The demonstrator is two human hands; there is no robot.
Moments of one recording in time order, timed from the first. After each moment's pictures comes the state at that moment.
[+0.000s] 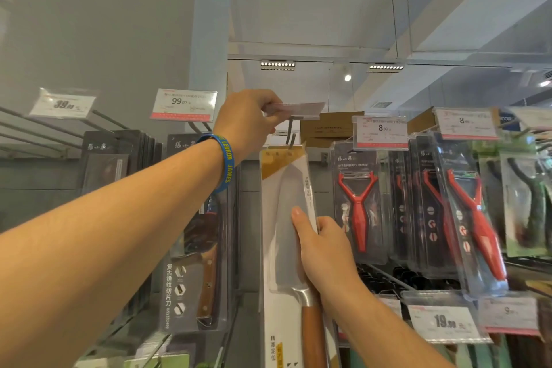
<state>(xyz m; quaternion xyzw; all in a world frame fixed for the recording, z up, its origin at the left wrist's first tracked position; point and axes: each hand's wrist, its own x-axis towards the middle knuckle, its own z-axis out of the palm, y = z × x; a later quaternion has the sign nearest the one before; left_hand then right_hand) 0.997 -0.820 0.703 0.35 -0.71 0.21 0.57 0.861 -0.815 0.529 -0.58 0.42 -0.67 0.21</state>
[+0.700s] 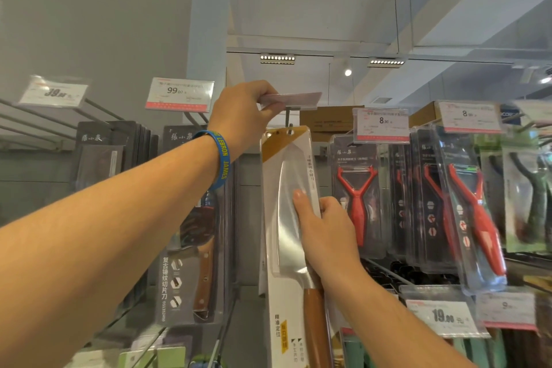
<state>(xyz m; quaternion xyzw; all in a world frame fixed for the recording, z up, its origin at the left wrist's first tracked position) 0.999 -0.828 0.698 0.35 -0.70 0.22 0.58 0.854 -0.819 0.537 -0.59 0.41 -0.68 0.15</state>
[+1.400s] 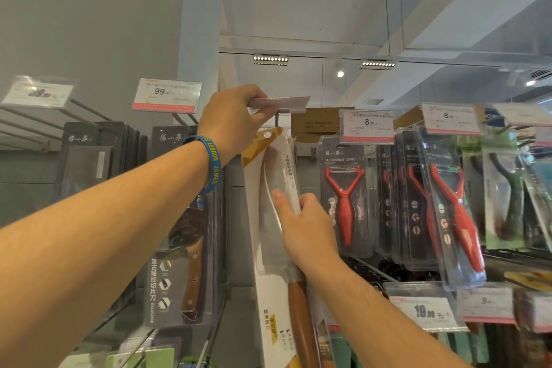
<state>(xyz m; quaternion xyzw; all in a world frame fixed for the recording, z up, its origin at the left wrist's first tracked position) 0.994 -0.829 0.692 0.35 -0.69 0.20 0.60 0.857 -0.835 0.543 -0.62 0.47 -0.62 0.11</state>
